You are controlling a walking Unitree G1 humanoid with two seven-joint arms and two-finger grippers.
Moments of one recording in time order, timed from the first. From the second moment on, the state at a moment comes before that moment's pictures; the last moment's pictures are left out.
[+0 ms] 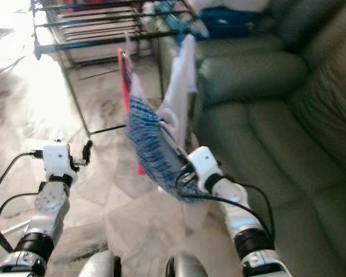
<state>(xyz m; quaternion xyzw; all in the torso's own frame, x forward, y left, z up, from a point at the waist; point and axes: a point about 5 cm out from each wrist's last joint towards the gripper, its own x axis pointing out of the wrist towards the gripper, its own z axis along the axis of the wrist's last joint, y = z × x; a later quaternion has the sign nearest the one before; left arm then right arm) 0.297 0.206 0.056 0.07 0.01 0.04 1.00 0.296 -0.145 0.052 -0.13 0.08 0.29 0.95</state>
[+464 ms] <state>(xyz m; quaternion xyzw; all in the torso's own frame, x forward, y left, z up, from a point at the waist) 0.284 0.216 0.043 0.10 0.03 0.05 0.99 0.297 -0.140 0.052 -0.12 0.08 0.27 0.95</state>
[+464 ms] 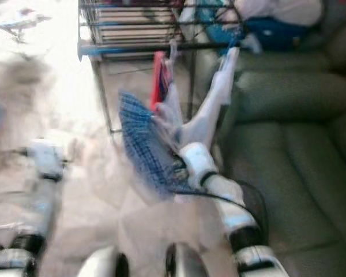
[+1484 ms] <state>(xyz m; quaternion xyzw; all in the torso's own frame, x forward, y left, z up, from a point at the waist) 0.261 0.228 0.059 0.09 0.00 0.09 0.99 0.296 -0.142 0.044 -0.07 0.08 0.14 0.98</state>
